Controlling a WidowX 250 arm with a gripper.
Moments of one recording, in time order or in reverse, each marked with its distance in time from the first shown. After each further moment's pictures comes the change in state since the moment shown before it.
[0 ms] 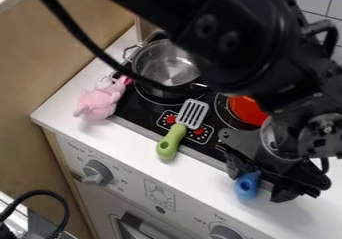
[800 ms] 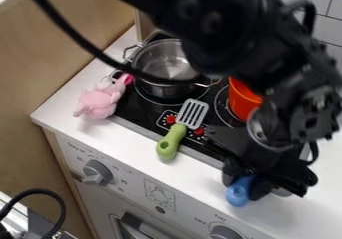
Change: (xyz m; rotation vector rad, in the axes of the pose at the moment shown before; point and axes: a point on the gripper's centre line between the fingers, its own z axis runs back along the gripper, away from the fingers) arm -0.012 0.013 0.019 -0.017 0.112 -0.011
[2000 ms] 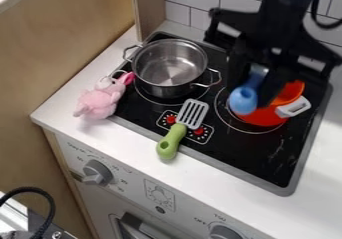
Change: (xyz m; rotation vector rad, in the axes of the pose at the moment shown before) arm 0.053 0.027 0.079 0.032 0.104 0.004
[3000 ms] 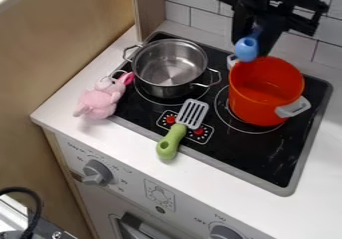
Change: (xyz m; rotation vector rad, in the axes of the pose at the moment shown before) arm 0.068 0.024 -0.011 -0.002 -0.029 -0.022
